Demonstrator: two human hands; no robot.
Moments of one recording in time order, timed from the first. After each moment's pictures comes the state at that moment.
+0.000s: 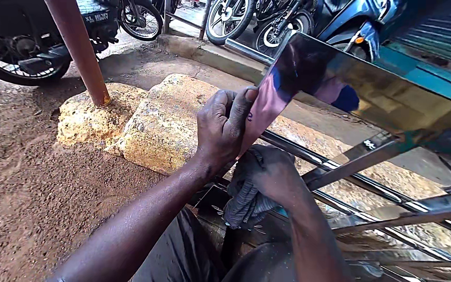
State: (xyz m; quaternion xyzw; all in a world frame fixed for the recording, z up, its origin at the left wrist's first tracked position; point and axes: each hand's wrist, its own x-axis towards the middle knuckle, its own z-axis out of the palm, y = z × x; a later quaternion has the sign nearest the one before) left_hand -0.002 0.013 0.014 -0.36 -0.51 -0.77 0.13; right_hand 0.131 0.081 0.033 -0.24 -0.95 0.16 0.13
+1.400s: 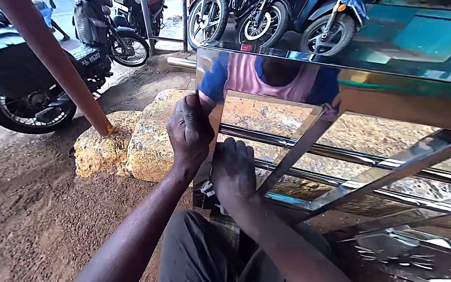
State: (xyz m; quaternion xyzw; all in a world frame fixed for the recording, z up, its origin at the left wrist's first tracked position) left_hand 0.007 0.007 0.020 -0.36 -0.52 -0.76 0.13; right_hand 0.113 0.037 -0.005 -0.25 -0.94 -0.05 0.23
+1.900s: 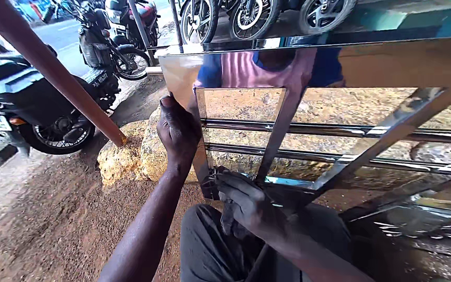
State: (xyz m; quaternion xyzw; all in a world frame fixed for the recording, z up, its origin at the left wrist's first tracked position) left_hand 0.013 0.001 0.026 -0.38 -0.45 -0.80 0.12; right_hand 0.189 0.046 -0.097 0.00 -0.86 0.20 0.47
